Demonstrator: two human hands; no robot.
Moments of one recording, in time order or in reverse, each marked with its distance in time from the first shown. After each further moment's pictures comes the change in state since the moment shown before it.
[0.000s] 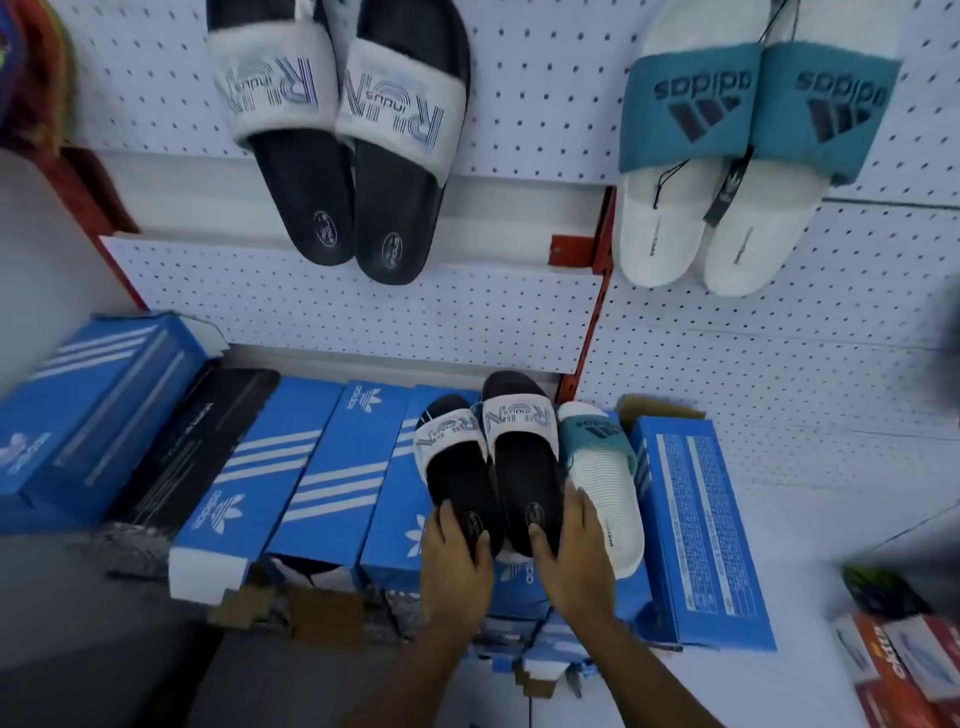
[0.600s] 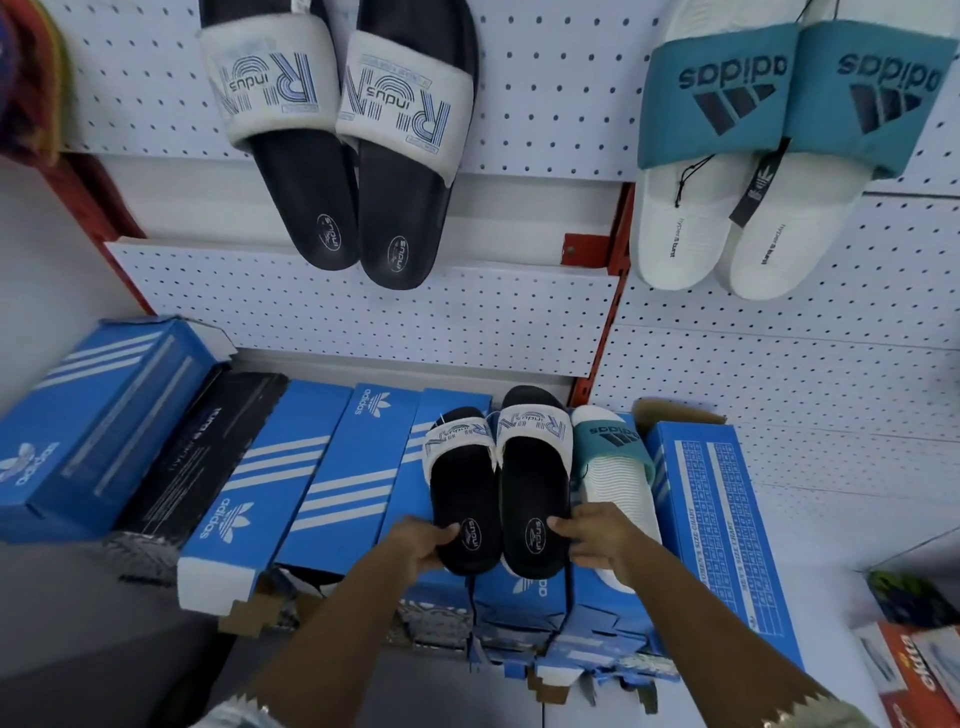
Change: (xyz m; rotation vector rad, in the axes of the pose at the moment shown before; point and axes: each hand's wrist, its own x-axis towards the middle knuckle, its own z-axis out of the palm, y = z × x) left_hand 0.080 -0.021 -0.047 -0.747 -0.353 -0.632; right_hand 0.072 0.013 -0.023 0.687 -0.544 0.604
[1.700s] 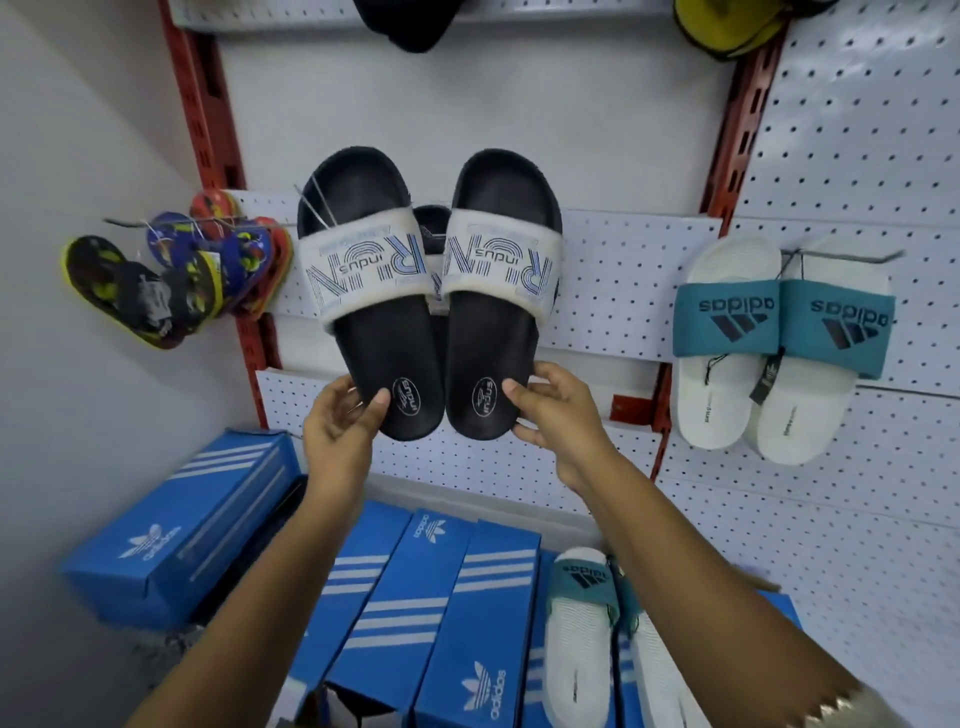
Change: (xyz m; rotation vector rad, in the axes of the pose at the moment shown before) left_hand -0.192 0.164 -0.110 -0.488 0.268 1.220; right_hand -0.169 -0.237 0.113 0.216 -0.110 -0.936
